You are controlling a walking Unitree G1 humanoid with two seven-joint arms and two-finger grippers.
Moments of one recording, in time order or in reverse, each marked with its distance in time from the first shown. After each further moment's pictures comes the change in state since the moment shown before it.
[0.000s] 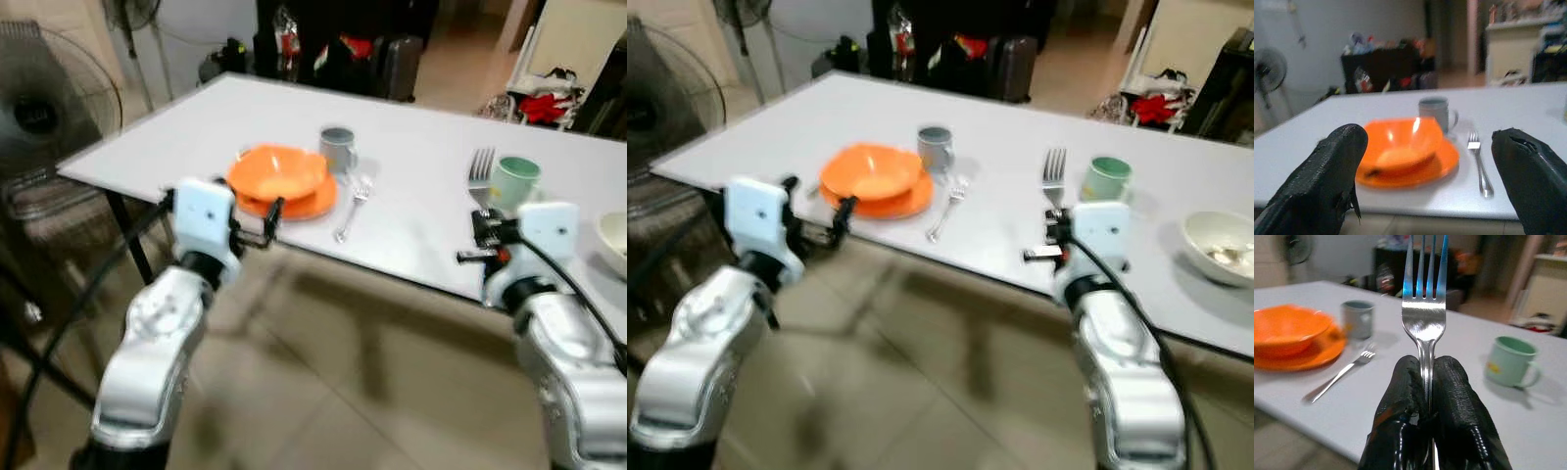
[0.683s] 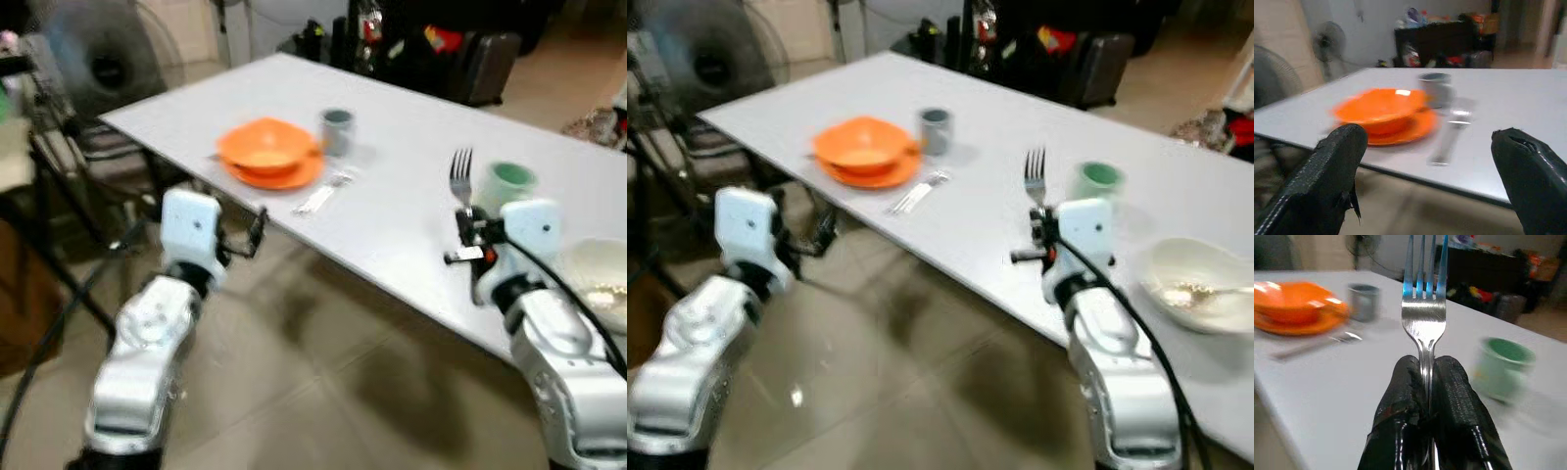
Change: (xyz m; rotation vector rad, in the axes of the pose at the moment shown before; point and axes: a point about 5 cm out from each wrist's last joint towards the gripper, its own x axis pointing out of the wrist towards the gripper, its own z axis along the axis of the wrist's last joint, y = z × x) left arm -0.002 -0.004 -0.013 -0.025 0.040 -0.013; right arm 0.001 -0.005 -0.001 -0.045 0.006 0.018
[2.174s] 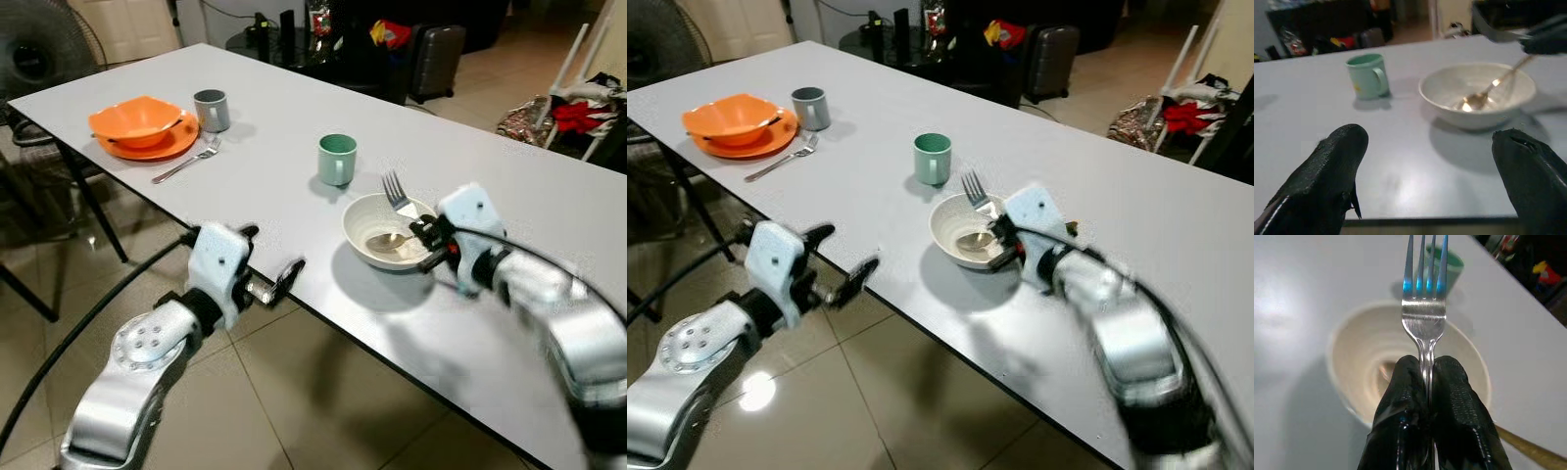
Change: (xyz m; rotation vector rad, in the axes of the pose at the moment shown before) left arm -0.023 -0.009 -0.013 0.055 0.102 -0.380; right arm 0.043 0.006 0.006 -0.301 0.228 0.396
